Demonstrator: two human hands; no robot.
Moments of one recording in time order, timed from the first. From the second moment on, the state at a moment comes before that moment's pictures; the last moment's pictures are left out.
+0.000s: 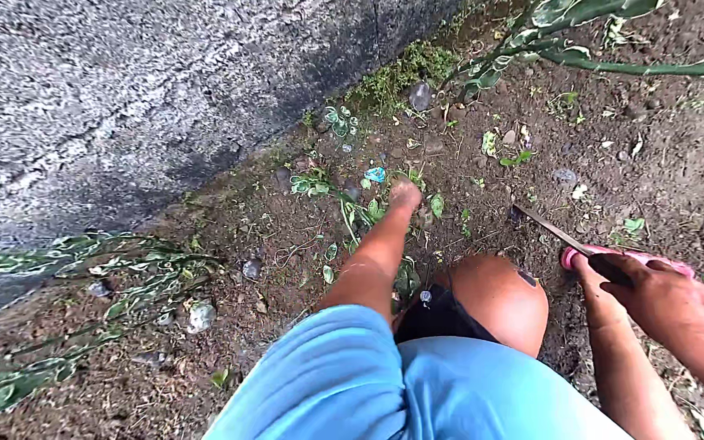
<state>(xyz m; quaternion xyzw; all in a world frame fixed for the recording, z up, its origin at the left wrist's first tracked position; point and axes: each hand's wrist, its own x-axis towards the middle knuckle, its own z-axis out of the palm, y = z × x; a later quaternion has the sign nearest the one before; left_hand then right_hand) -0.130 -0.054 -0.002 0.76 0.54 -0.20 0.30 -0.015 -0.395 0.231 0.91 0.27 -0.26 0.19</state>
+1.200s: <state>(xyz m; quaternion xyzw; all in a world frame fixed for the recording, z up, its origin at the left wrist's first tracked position) -0.156 -0.035 -0.038 0.88 0.36 -0.24 0.18 0.001 -0.409 0.213 0.91 0.30 -0.26 0.15</state>
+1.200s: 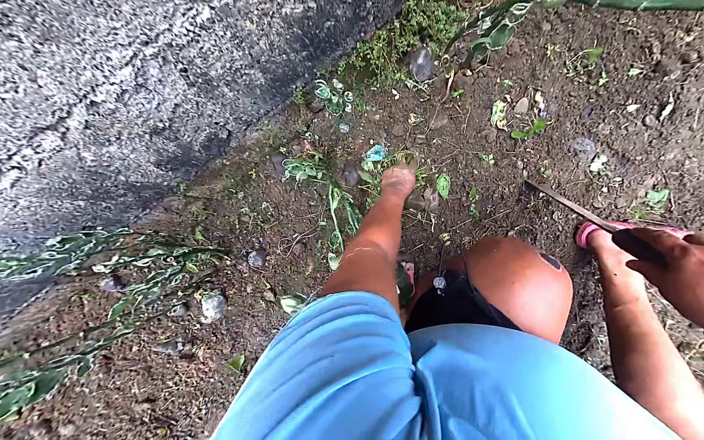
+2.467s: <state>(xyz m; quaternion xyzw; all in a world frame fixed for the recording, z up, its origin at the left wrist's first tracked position) -0.231 -0.128 -0.006 0.88 0.24 -0.31 0.26 -0.006 -0.400 0.212 0.91 0.28 -0.26 0.17</state>
